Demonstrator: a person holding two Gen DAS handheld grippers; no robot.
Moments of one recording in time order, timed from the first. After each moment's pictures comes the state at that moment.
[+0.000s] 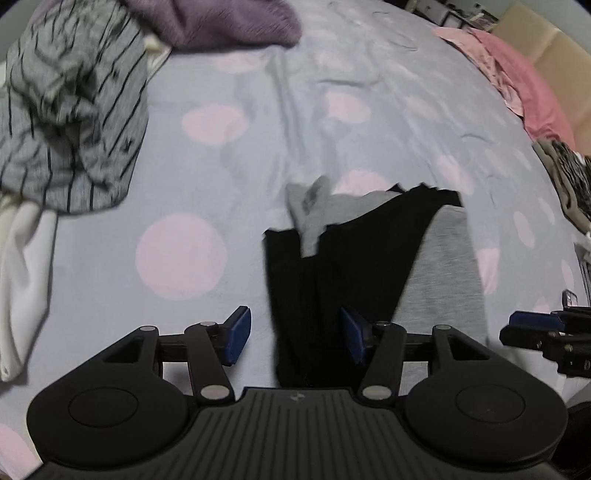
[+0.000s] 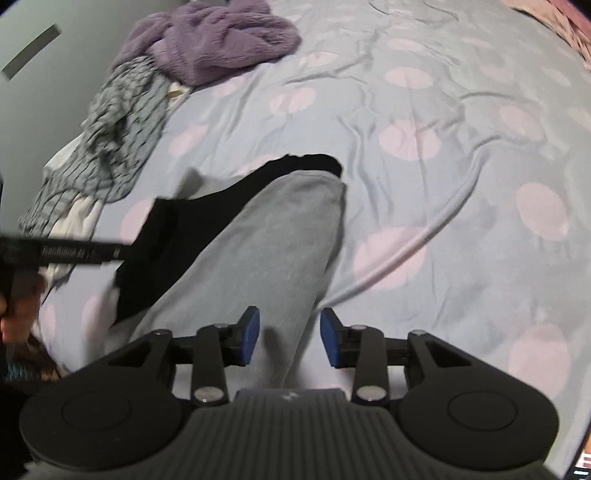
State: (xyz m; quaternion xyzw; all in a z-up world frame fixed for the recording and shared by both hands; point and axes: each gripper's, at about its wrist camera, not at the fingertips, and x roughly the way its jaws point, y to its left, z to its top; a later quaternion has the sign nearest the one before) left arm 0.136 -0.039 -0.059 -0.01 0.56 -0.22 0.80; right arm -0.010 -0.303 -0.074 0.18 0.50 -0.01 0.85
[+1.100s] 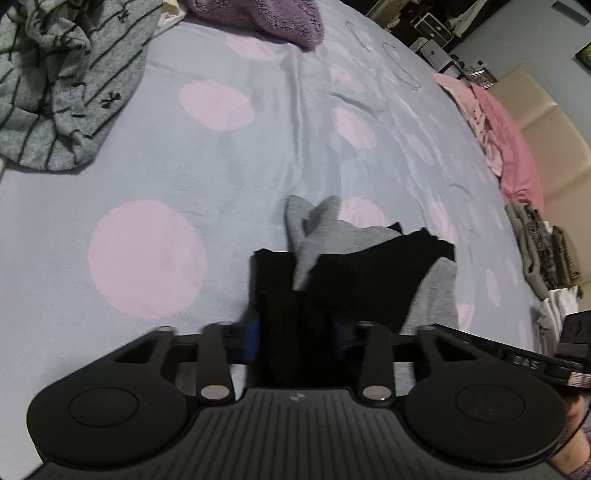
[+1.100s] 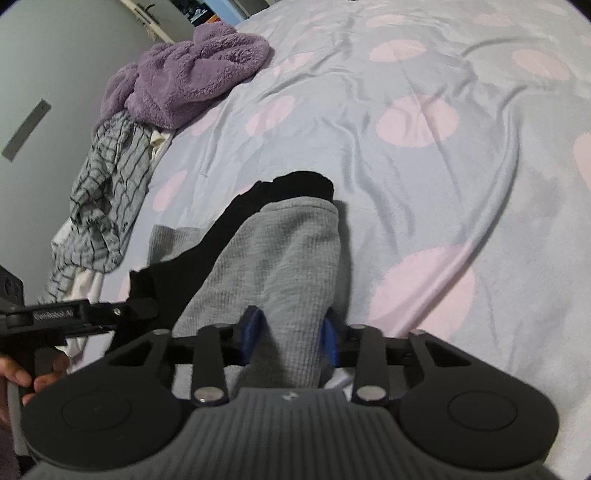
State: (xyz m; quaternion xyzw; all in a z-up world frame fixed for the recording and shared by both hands) left arm 0.160 -0.029 -0.094 -0.14 0.54 -0.25 0.79; right arm 0.032 -0.329 -0.135 0.32 0.43 0.00 0.85
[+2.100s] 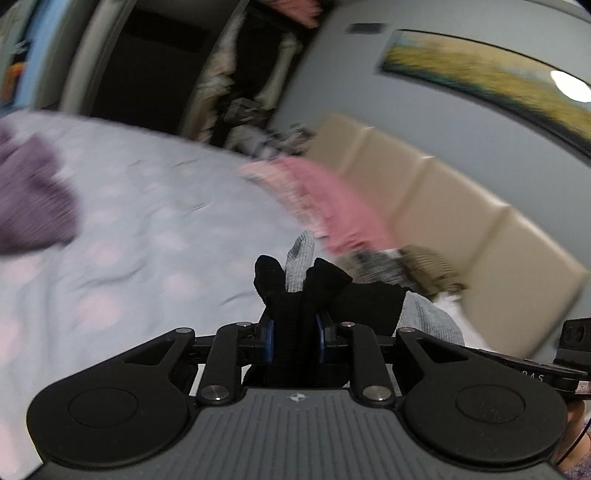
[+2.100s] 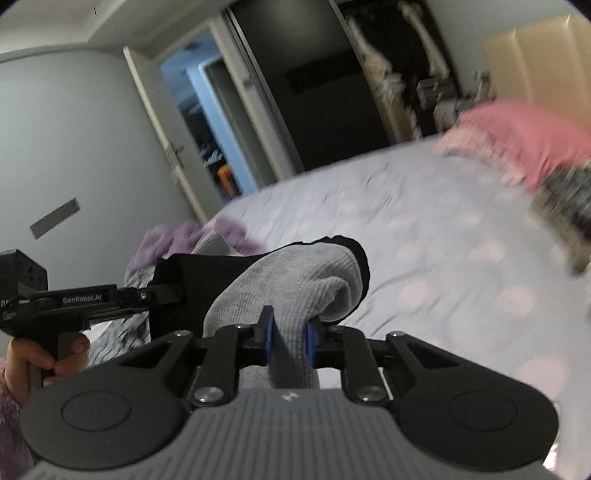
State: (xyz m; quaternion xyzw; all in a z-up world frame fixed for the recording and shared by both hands) left arm 0.079 -0.199 0.103 -0.10 0.29 -0.48 0.82; right arm -0.167 -0.406 0.069 0.20 0.18 -0.09 0.96
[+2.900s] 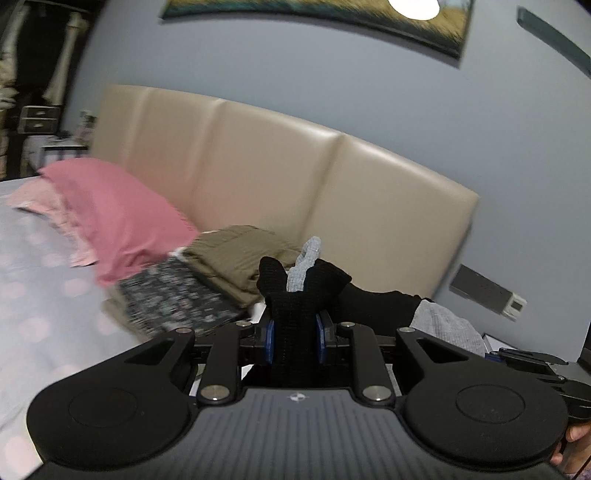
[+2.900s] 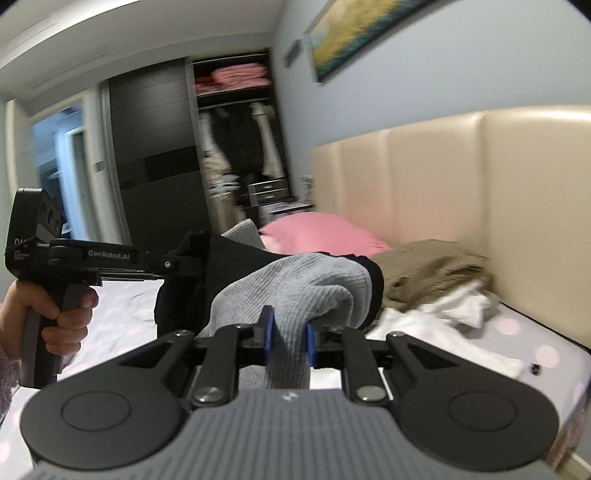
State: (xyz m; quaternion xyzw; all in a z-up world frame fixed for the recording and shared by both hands) left arm -0.010 -0.583 0.160 0.02 0.25 -0.71 0.66; right arm -0.366 -0.579 0.136 0.14 0.09 -0.38 0.91
